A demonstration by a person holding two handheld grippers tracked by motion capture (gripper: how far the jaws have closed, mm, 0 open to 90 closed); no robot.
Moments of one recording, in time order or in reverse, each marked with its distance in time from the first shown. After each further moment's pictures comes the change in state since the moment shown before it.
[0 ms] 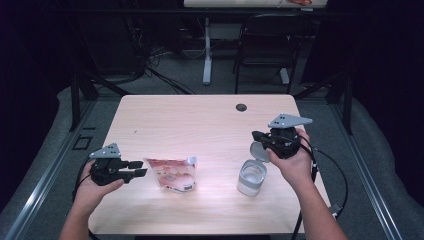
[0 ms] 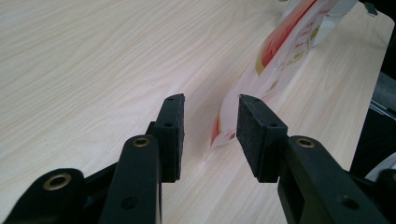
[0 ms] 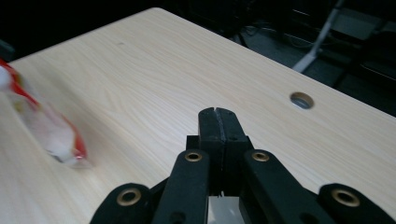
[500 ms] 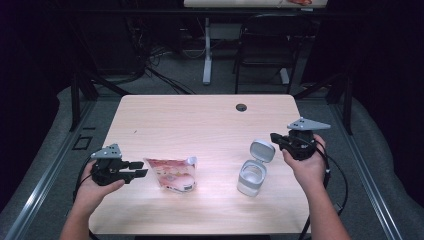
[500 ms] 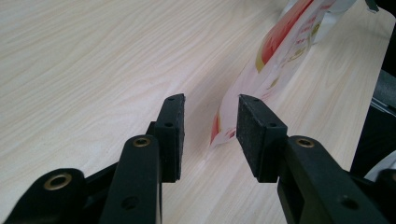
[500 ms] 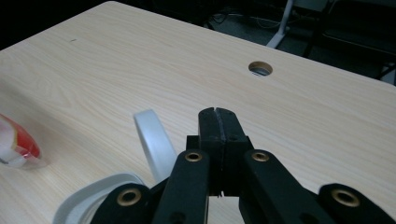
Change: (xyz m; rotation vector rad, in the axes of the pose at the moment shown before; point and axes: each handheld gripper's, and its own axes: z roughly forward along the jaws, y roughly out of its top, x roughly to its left) left arm 0.000 -0.001 0.002 0.006 0.001 0.001; right arm -0.039 -0.037 -0.007 0.012 -0.100 0.143
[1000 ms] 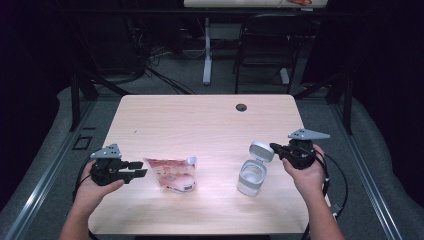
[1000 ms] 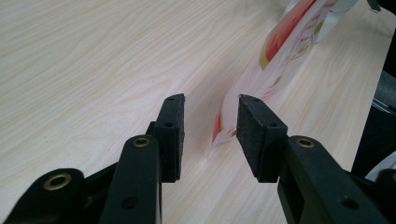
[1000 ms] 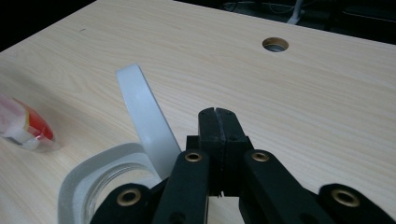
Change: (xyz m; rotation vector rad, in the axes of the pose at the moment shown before) left arm 0.001 -0.001 -0.001 0.004 0.001 -0.004; right arm 0.001 -0.029 0.006 0.020 0.059 0.049
